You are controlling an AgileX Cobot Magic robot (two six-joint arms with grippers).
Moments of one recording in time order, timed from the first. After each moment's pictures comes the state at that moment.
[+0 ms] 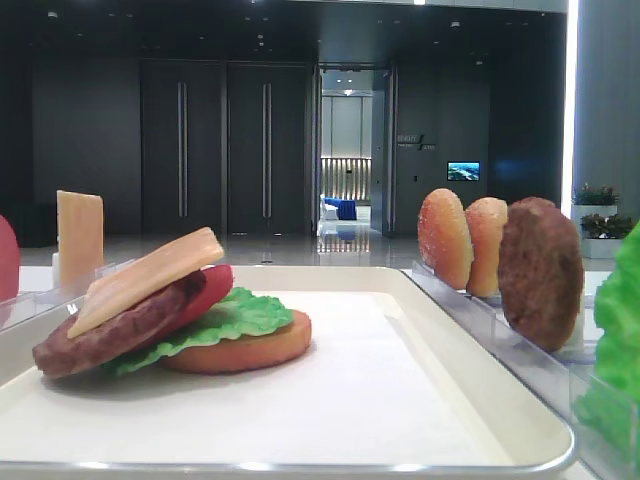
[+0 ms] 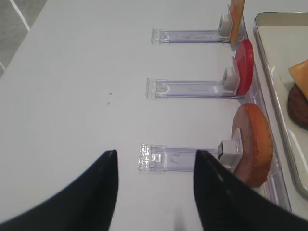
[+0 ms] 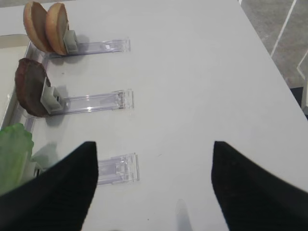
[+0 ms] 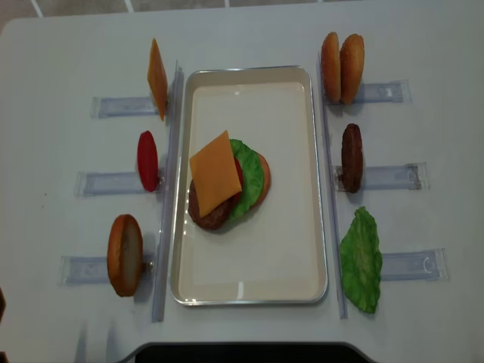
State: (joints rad) left arm 0.12 -0.01 -0.47 0.04 1.11 0.04; right arm 0.00 -0.01 -0.51 0.00 1.13 0.05
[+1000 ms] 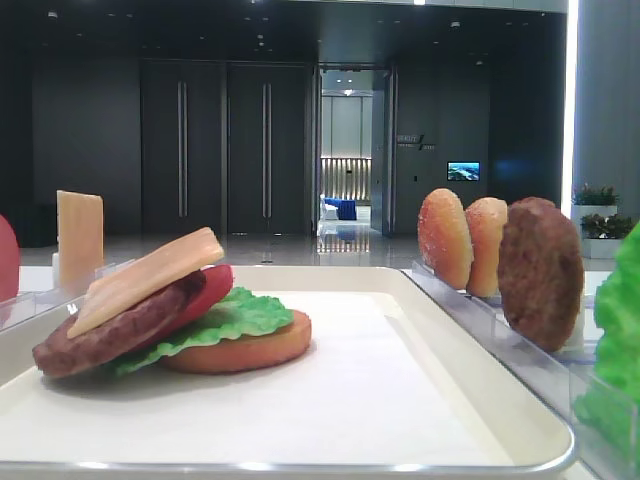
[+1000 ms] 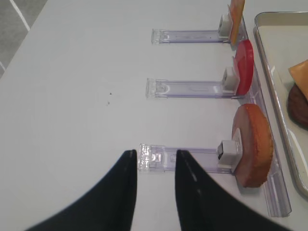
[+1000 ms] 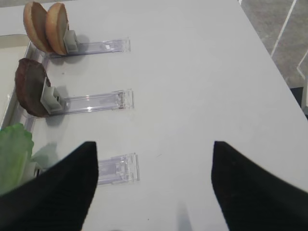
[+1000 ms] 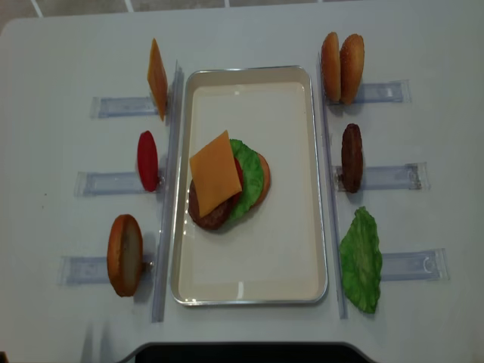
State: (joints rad) left arm 0.12 -0.01 -0.47 0.04 1.11 0.04; right arm 0.00 -0.01 -0.51 0.00 1.13 0.05
